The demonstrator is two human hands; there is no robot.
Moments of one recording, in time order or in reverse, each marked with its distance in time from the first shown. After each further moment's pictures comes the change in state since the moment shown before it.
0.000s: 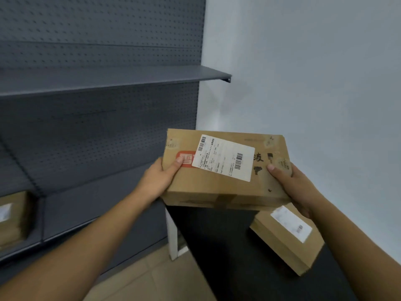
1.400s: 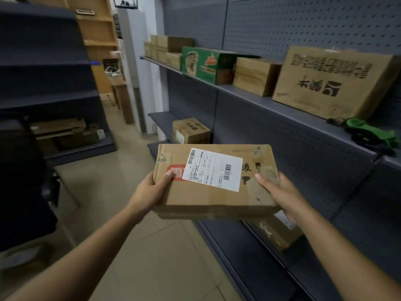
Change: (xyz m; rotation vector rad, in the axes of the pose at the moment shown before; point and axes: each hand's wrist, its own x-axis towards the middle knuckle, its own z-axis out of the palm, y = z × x) left_hand -0.392 -0.190 -0.458 -0.128 1.569 -0.553; right_hand -0.126 -0.176 0.780 -0.116 -1.478 -0.352
